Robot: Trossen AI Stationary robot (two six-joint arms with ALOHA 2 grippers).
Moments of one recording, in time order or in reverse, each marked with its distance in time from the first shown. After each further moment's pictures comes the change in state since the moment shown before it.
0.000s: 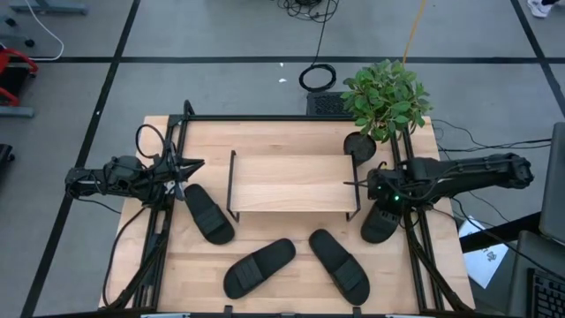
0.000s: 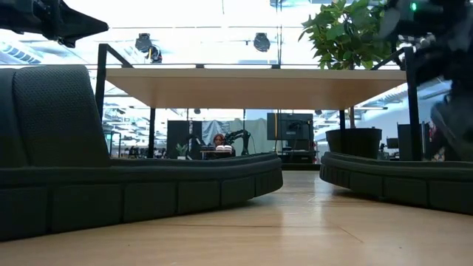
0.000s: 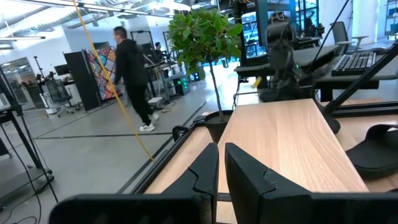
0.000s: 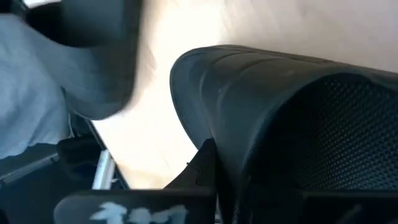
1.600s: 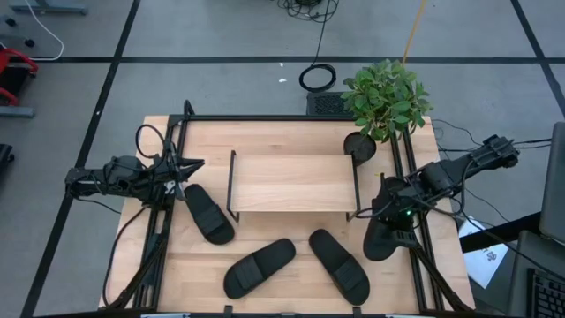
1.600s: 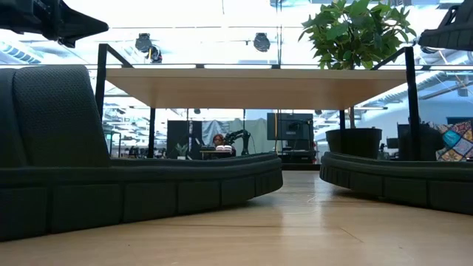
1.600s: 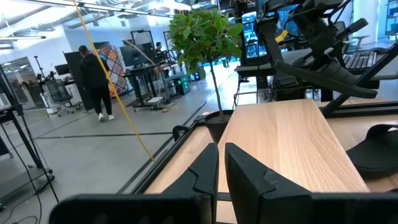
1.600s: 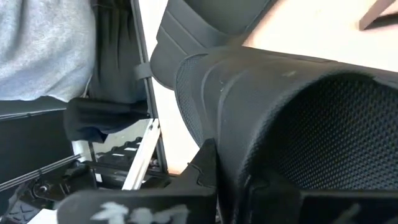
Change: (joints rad) left arm 0.000 0.000 0.000 -0.002 -0.002 0.000; right arm 0.445 0.130 0.417 -0.053 0.116 0.166
